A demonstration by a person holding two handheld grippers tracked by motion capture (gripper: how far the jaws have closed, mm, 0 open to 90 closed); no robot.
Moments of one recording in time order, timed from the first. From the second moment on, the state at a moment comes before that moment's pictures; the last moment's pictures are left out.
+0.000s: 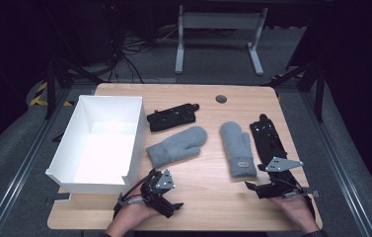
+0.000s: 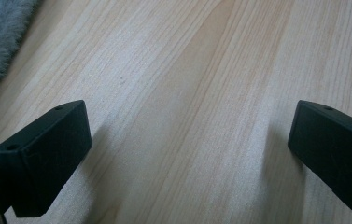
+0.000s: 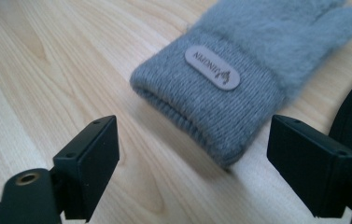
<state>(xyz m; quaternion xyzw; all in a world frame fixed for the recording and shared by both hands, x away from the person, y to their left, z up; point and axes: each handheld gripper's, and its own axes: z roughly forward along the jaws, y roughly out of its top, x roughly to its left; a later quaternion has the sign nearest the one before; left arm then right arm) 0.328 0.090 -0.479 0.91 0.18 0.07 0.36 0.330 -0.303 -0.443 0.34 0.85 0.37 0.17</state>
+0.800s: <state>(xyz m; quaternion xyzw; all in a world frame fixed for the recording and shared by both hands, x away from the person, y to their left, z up) 0.328 0.090 -0.479 0.91 0.18 0.07 0.36 0.391 -0.293 -0.431 0.33 0.85 0.39 0.13</state>
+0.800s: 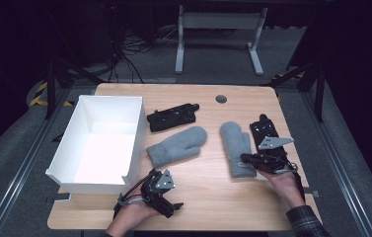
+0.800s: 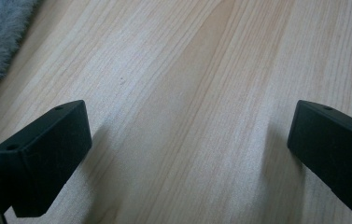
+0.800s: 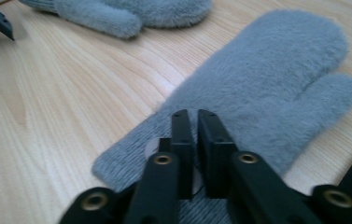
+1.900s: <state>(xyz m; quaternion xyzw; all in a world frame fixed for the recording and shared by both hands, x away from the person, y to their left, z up) 0.328 0.090 -0.479 0.91 0.18 0.07 0.36 0.377 -0.265 -0.442 0.28 0.88 0.37 0.09</state>
